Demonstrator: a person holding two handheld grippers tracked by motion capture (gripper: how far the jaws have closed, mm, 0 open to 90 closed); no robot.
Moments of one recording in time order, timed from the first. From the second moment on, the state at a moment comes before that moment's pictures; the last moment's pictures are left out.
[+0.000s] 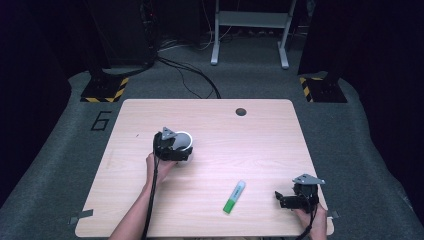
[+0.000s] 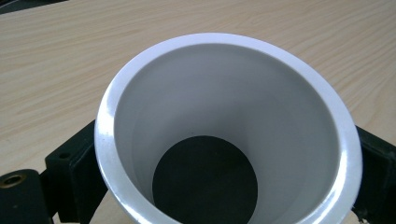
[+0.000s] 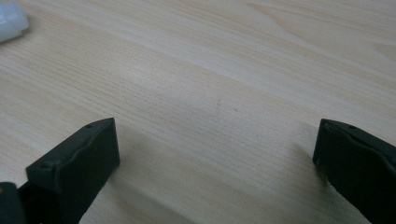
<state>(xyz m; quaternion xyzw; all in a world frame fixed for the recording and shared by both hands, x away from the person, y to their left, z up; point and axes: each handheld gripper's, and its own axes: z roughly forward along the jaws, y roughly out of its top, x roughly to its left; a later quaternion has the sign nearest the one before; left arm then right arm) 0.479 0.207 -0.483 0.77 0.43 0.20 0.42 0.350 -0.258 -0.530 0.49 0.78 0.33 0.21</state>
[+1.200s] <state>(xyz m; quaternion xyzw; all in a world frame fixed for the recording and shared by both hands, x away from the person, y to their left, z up) 0.471 0.147 -0.483 0.79 0.40 0.18 0.42 0.349 -0.258 -0.530 0.49 0.78 0.33 0.21</state>
